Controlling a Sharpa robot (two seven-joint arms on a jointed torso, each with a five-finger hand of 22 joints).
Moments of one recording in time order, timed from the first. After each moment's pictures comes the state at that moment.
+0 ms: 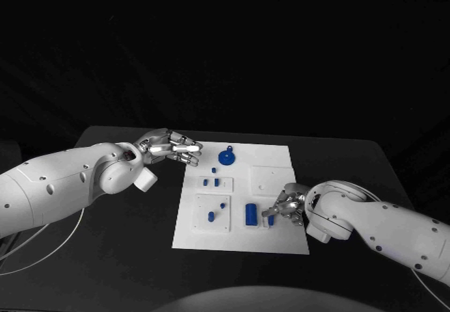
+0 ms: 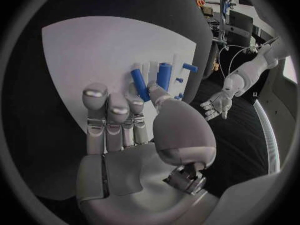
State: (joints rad) left arm 1.22 -0.77 -0.12 1.23 -0.34 0.13 0.24; left_hand 1.29 0.01 -0.15 -0.02 0.05 0.94 0.17 0.06 0.06 1.10 0.14 0.06 0.06 1.15 0.13 0.07 0.07 0.06 1.05 0.11 0.08 0.08; right arm 0.71 -0.84 0.33 1.61 -1.20 -0.03 -0.69; right_hand 1.13 -0.04 0.22 -0.02 0.05 1.25 0.03 0.07 0.07 1.35 -0.05 0.92 1.18 1.46 -0.09 0.98 1.17 0.07 1.46 -0.11 0.72 1.31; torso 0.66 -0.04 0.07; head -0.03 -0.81
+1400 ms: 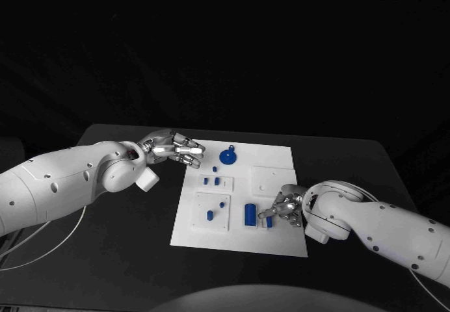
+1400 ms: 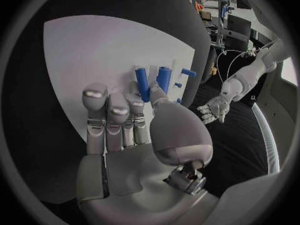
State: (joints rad) left arm 1.22 -0.77 -0.13 1.23 -0.37 0.15 0.21; left_hand 1.29 0.01 -0.16 -0.01 0.05 0.94 0.17 0.06 0.06 1.10 0.14 0.06 0.06 1.15 0.13 0.07 0.07 0.06 1.05 0.11 0.08 0.08; right arm 0.71 -0.81 0.32 1.61 -1.20 0.01 -0.68; right_hand 1.13 0.04 0.02 -0.06 0.05 1.26 0.03 0.06 0.07 1.36 -0.05 0.92 1.20 1.46 -0.09 0.99 1.18 0.07 1.46 -0.11 0.73 1.31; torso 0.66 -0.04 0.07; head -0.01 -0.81
